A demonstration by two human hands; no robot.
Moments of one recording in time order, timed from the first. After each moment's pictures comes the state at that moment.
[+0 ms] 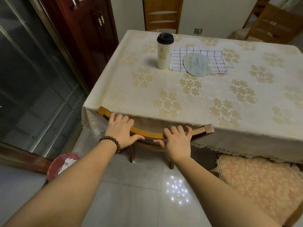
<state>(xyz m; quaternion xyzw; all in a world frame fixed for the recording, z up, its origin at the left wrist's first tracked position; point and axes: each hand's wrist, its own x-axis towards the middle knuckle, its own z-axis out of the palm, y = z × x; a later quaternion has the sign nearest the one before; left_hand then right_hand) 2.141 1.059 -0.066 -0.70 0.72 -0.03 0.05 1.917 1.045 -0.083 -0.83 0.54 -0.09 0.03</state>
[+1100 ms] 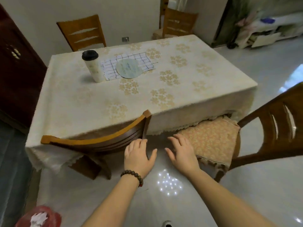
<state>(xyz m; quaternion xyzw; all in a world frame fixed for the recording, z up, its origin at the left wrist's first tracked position) 1.937 1.146 -0.056 -0.61 0.77 0.15 -0.12 1.761 1.176 -0.063 -0.67 0.71 -0.20 0.10</state>
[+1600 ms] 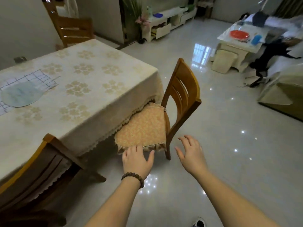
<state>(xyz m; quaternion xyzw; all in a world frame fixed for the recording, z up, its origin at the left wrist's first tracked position) 1.716 1.246 -0.058 -0.43 0.88 0.19 -0.04 1.559 1.376 -0.054 -0.38 0.90 -0.21 0.05</state>
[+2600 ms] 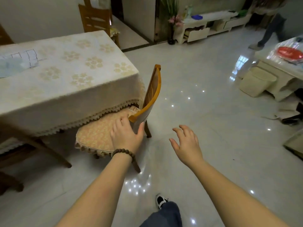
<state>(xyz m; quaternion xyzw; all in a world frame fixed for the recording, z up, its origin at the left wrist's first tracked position) 1.324 1.335 -0.036 -0.63 0.72 0.13 -0.24 1.139 1.433 -0.066 -0.57 0.79 -0.20 0.07</state>
